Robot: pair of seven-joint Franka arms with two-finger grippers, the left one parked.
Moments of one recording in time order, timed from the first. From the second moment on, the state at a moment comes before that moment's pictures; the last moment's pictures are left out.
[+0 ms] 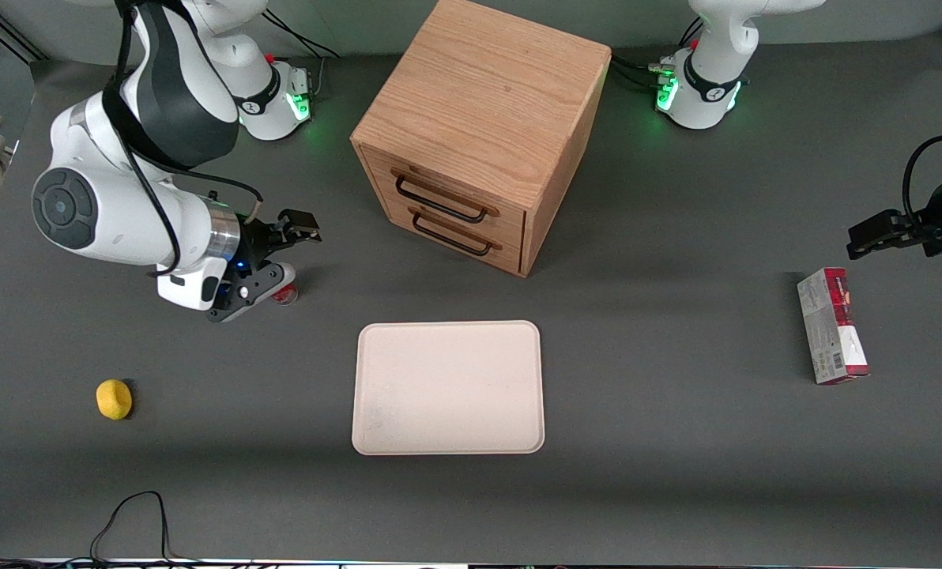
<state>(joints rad) 0.41 0.25 -0.11 -1.58 0.31 1.60 -0.20</state>
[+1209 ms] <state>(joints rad) 0.56 0.44 0.00 -1.48 0.41 1.60 -0.50</state>
